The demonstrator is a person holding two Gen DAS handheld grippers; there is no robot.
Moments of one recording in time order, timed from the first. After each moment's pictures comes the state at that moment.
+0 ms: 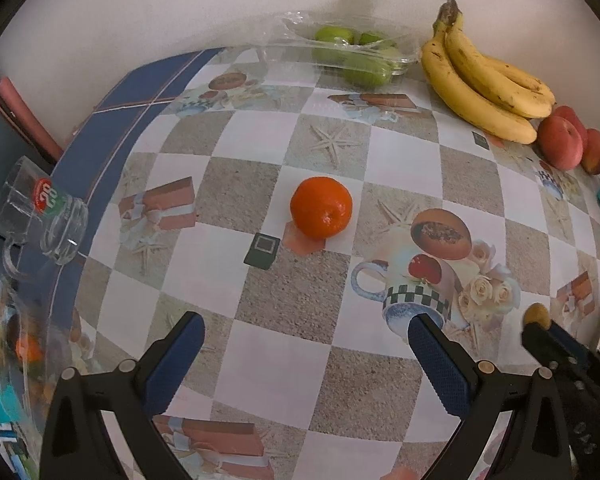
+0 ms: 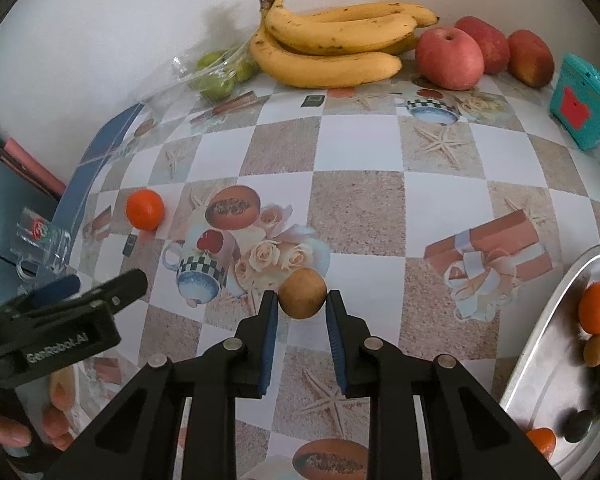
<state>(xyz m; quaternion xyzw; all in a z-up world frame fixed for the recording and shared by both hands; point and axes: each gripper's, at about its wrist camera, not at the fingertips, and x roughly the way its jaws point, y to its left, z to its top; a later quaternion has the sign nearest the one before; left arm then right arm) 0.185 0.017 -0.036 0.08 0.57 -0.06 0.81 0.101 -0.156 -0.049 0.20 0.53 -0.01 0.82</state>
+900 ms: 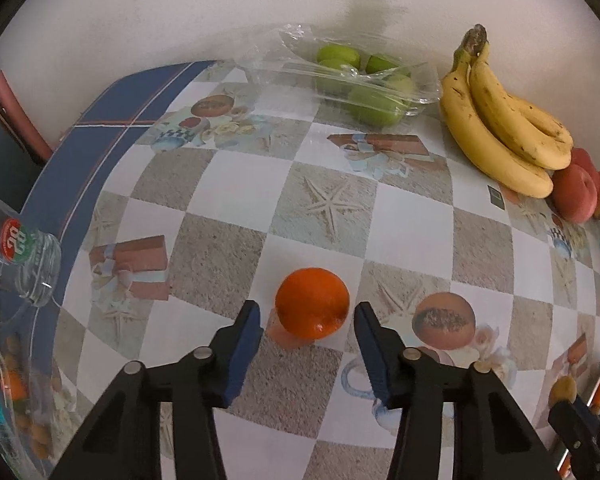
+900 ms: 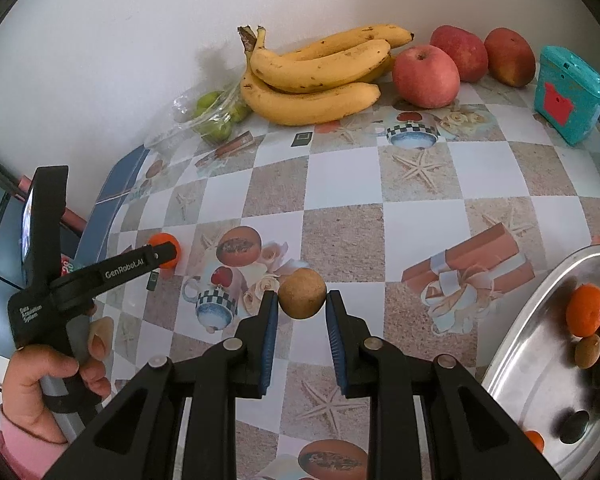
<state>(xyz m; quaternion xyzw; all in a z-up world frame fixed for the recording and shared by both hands) 0.239 0.008 -0.048 0.05 0.56 -0.08 0.82 0.098 -0.182 -0.029 0.24 0.51 -0.01 0.83</state>
